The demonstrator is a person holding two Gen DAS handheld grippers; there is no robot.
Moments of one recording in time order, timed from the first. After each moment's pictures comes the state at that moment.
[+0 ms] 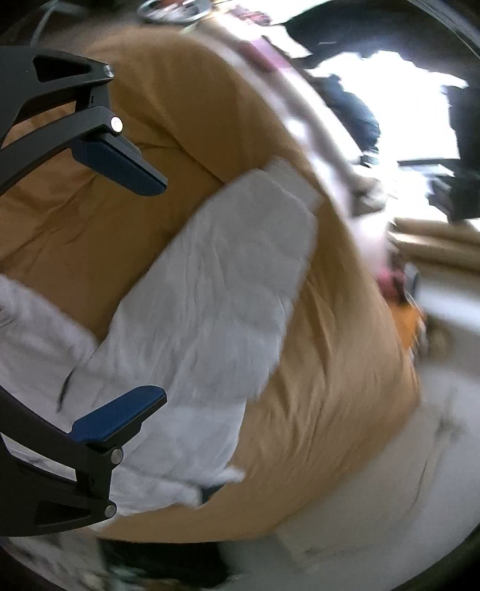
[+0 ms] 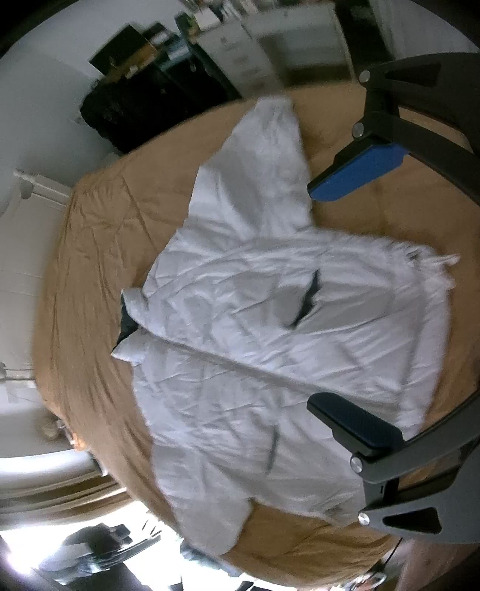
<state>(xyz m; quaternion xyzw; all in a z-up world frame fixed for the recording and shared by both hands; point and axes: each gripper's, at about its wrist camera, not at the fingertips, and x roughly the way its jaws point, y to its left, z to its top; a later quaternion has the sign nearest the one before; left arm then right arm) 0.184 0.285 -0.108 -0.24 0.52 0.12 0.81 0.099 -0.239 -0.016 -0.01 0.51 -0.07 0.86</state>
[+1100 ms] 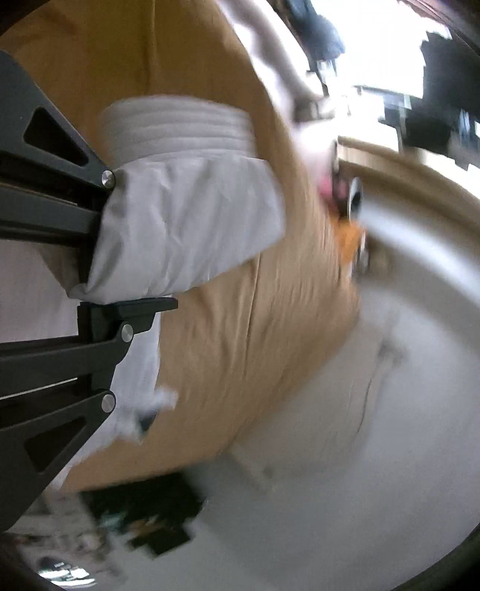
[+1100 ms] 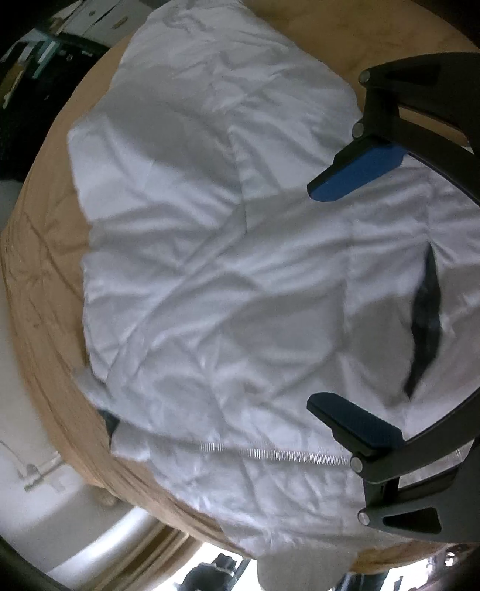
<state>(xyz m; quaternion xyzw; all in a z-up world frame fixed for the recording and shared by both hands) 0.272 0.236 -0.073 -0.27 0.34 -0.07 0.90 0.198 -0.368 -0.223 0.18 0.50 -0.12 0.83</state>
